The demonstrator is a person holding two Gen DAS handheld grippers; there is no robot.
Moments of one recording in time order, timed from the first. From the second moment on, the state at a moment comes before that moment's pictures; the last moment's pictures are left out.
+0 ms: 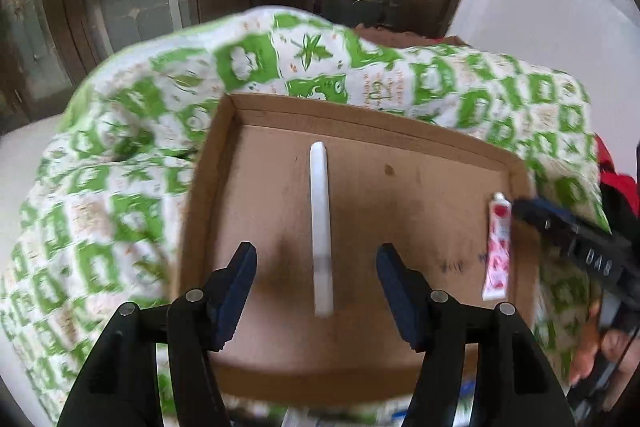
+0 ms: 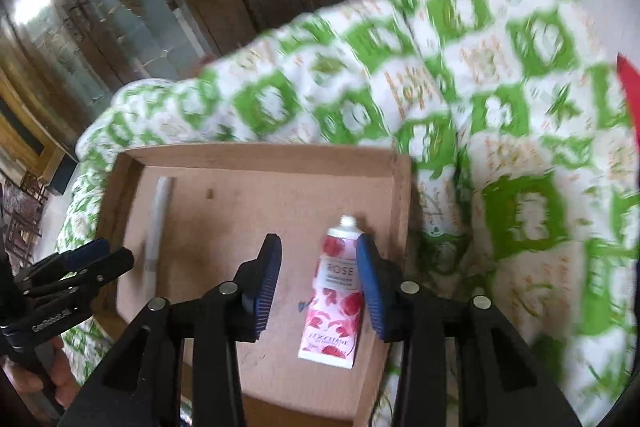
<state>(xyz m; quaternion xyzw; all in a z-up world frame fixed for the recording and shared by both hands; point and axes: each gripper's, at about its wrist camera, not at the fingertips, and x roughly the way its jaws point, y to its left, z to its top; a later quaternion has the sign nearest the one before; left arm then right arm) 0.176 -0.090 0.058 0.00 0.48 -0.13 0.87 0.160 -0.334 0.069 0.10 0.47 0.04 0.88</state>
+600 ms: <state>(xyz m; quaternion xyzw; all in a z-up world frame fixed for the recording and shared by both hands) 0.030 -0.030 0.033 -0.04 0.50 -0.14 0.85 0.056 -0.312 0.159 0.15 0.41 0.09 0.89</state>
